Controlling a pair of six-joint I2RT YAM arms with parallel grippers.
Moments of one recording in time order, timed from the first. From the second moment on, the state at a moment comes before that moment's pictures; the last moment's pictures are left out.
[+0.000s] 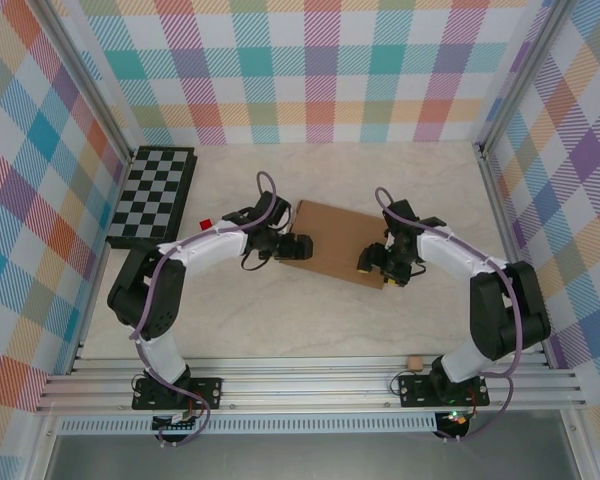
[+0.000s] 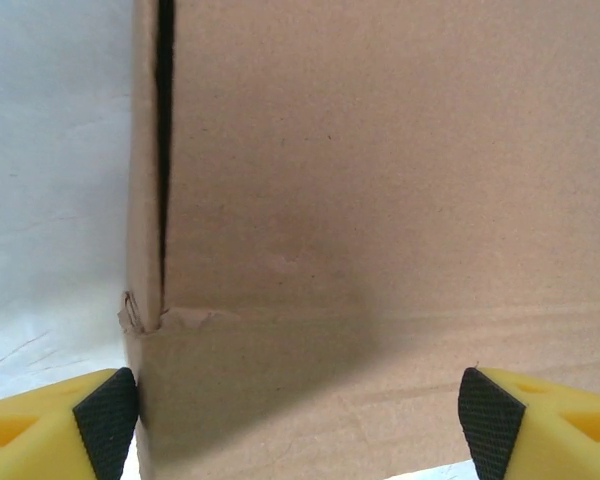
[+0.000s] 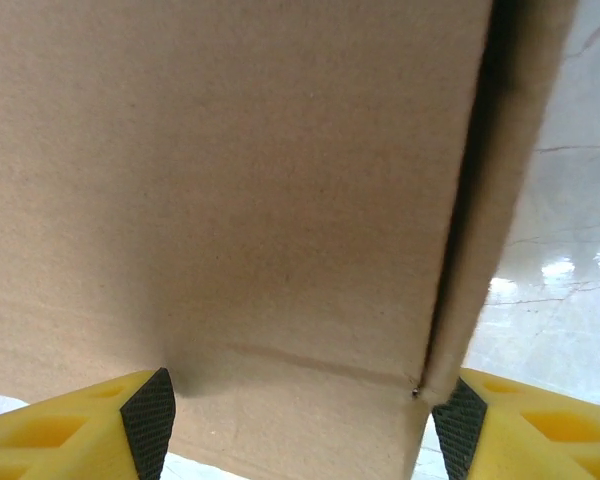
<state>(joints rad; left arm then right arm) -0.58 1.79 1.21 -0.48 0.21 -0.47 0.34 1.56 0.98 -0.77 -0.27 0.64</state>
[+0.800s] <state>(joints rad) -0.62 1.81 1.25 -0.61 0.23 -0.63 0.33 1.58 1.00 -0.78 -0.26 0.65</state>
